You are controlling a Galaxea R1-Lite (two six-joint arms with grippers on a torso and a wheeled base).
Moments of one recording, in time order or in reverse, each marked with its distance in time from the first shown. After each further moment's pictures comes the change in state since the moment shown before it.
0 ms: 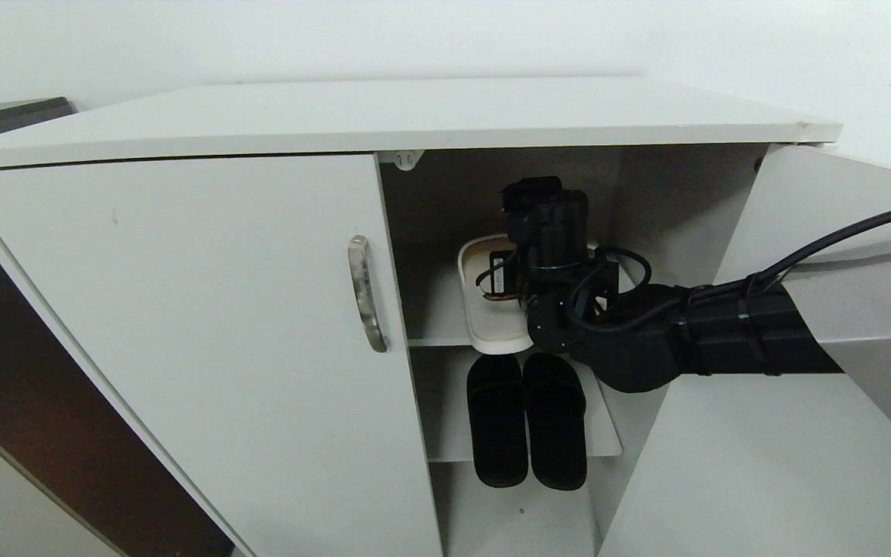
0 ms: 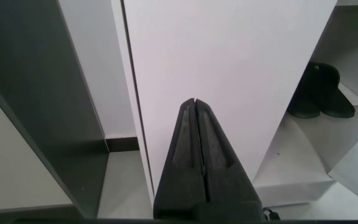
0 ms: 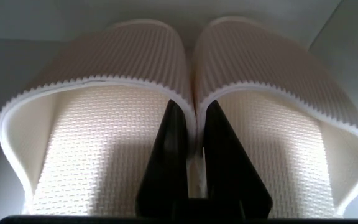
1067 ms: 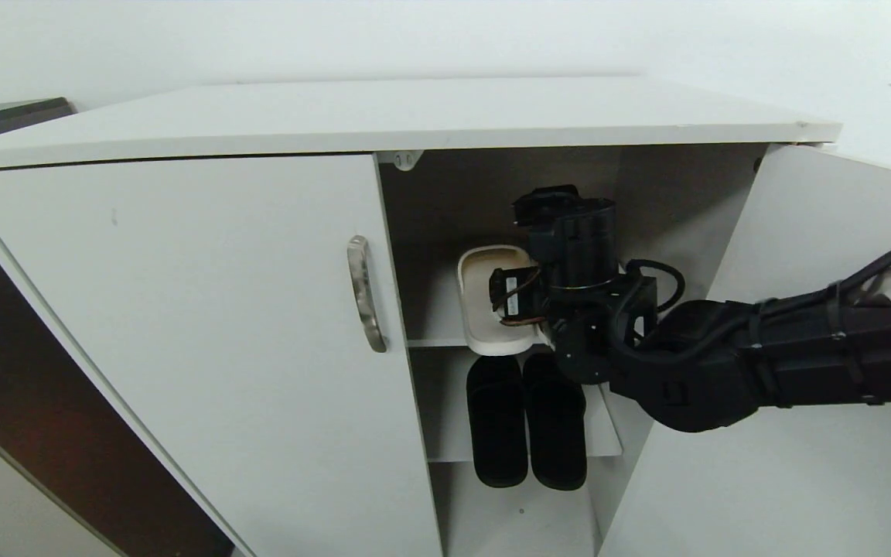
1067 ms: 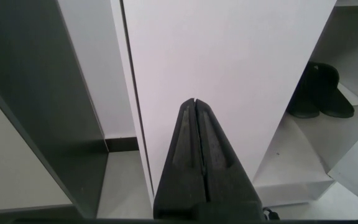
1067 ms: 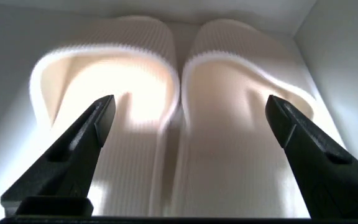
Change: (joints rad) left arm 0.000 0.000 0.000 0.000 -0.001 -0.001; right arm 0.053 -0.145 0.220 -0.019 -0.011 0.001
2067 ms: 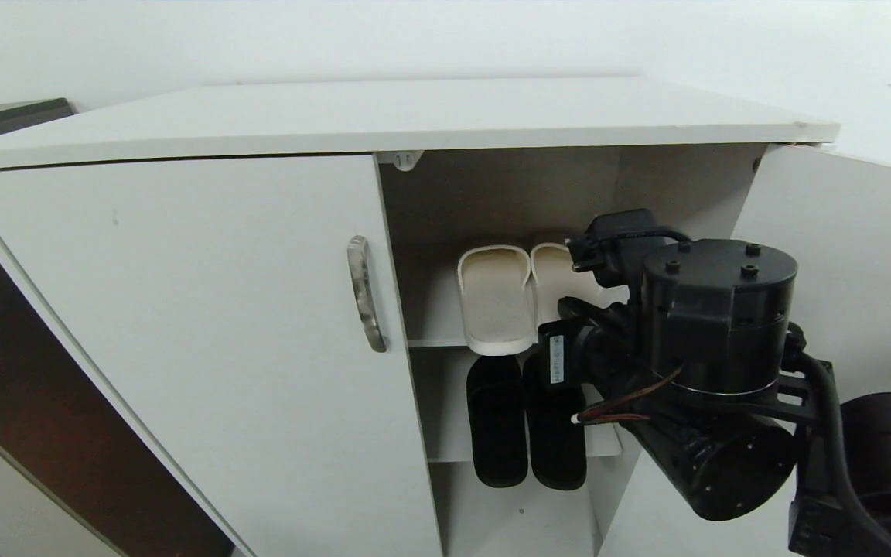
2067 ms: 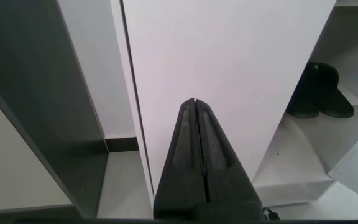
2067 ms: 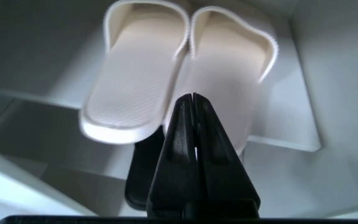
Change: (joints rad) left arm 0.000 0.000 0.000 0.000 0.001 0.000; right arm 0.150 -0.292 0.434 -0.168 0.001 -0.006
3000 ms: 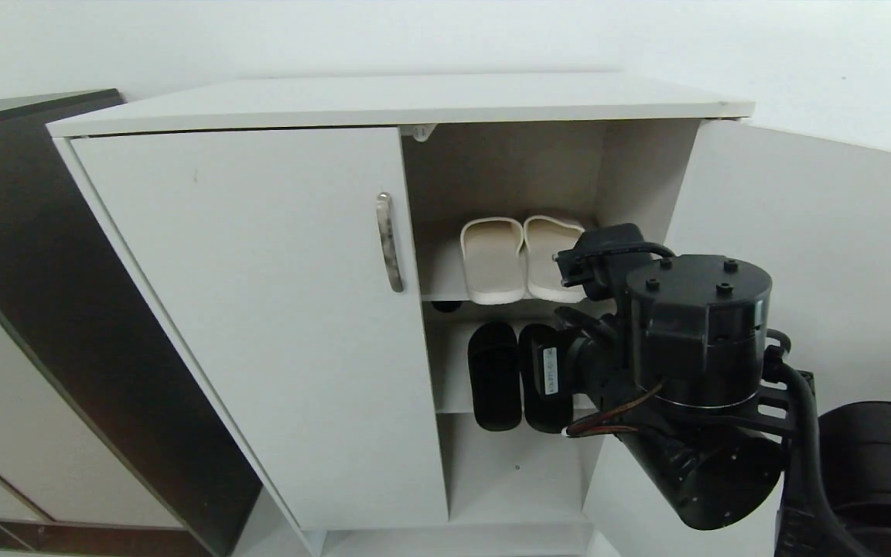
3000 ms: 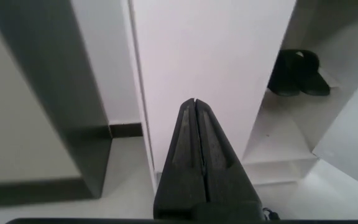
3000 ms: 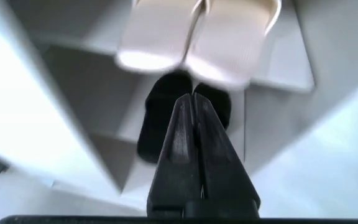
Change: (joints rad) left arm 0.000 0.000 0.000 0.000 0.000 0.000; right arm 0.004 0.017 0.010 -0.002 0.000 -0.001
